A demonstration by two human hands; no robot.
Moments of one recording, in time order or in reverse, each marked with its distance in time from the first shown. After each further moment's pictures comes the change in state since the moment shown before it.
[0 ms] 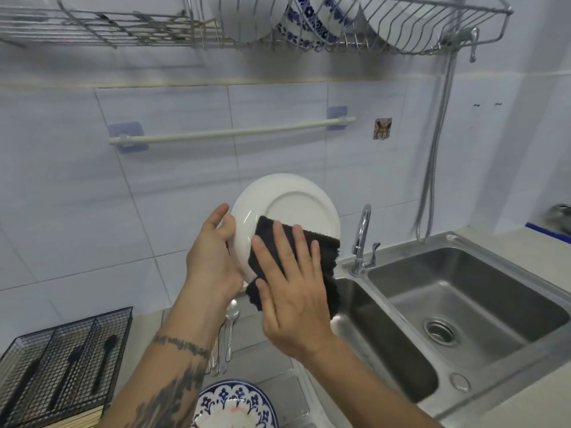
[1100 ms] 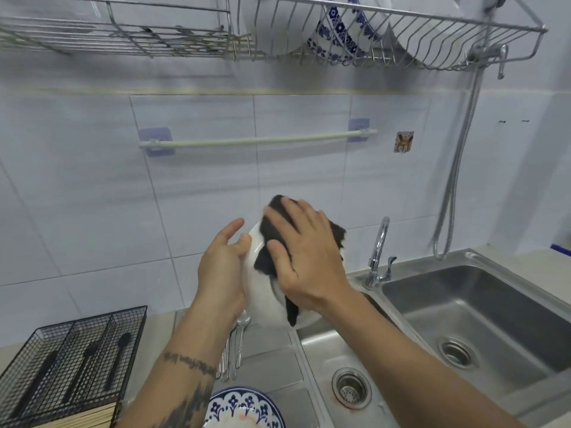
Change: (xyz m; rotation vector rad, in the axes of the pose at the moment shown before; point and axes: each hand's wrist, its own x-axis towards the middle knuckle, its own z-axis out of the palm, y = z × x) left_hand -0.003 0.006 -0.022 0.212 0.037 0.078; right_hand 0.074 0.009 -0.014 0.029 -0.095 0.004
